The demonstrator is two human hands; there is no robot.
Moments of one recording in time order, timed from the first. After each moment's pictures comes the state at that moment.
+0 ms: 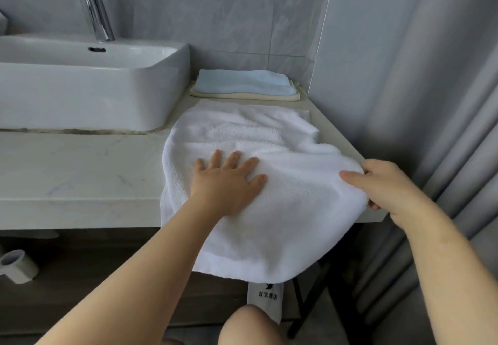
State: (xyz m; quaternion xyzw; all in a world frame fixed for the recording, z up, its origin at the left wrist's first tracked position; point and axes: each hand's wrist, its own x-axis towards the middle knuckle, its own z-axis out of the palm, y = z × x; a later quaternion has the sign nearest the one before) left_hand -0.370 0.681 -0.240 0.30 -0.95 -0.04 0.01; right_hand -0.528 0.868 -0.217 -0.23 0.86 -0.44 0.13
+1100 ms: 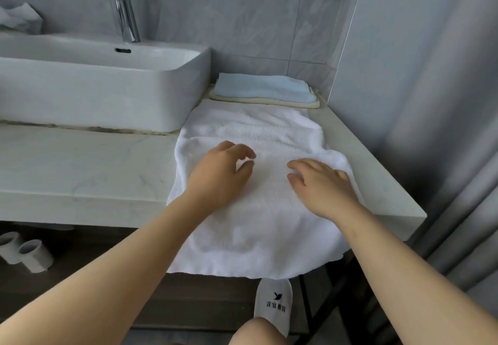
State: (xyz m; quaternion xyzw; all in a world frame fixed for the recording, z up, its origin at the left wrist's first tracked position) left_hand -0.347 0.651 -0.233 0.26 -0.90 -0.22 0.28; right_hand -0.495 0.777 -0.239 -0.48 0.87 -0.12 -0.02
